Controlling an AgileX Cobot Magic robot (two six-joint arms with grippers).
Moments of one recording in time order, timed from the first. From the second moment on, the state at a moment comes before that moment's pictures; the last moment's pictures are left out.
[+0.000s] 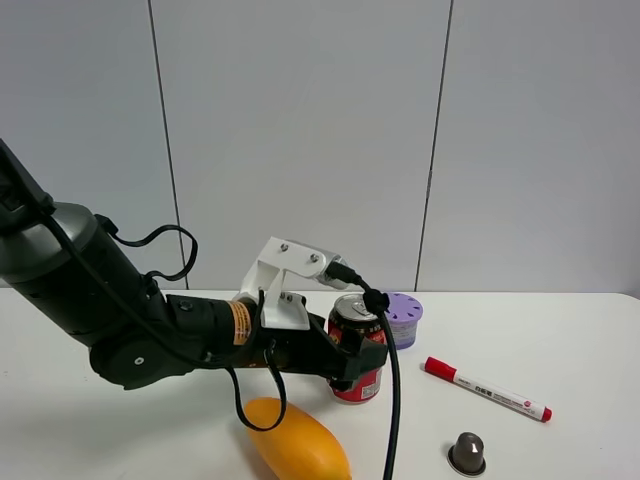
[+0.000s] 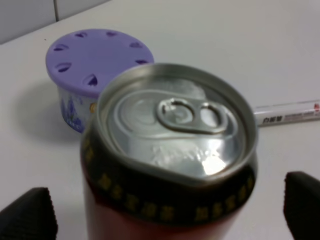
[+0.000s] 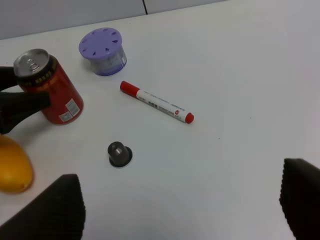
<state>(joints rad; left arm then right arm) -0.62 2.14 -0.93 0.38 -0.82 -0.41 -0.05 0.00 -0.49 0.13 1.07 0.04</state>
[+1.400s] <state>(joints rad) -0.64 2.29 -1.13 0.38 -0.80 -0.43 -0.05 0.00 -0.49 0.13 1.07 0.04</state>
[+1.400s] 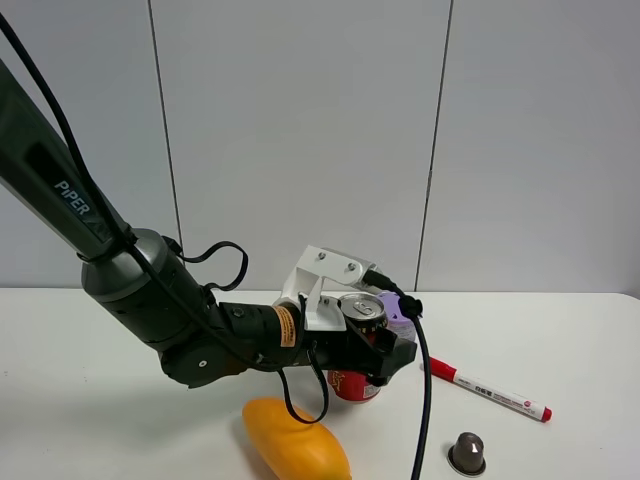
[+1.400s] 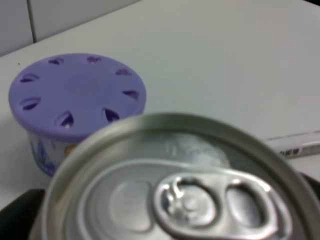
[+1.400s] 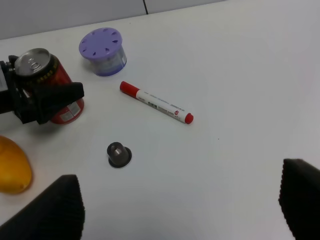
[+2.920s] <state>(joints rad) -0.61 1.68 -0.86 0.56 -0.38 -0.50 -0.05 0.00 -0.49 0.13 1.07 0.04</state>
